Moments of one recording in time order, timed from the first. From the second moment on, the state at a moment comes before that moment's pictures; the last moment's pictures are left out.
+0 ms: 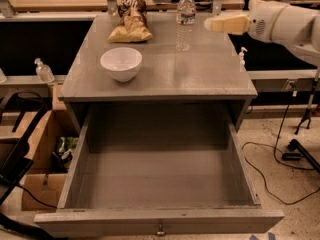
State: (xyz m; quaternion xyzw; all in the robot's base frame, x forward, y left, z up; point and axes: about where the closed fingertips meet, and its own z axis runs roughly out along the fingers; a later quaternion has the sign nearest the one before) arm 0.738 -0.204 1.006 -0.26 0.69 0.19 0.65
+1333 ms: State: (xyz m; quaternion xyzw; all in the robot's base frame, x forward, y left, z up) arm 0.841 -0.175 0.990 -0.23 0.68 0.20 0.67
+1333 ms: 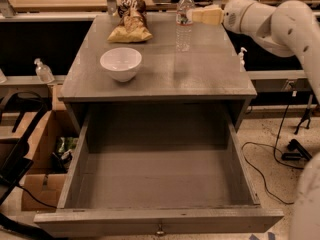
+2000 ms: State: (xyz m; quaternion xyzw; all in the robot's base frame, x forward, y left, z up) arm 0.881 -0.137 0.974 -0.24 0.69 0.19 0.65
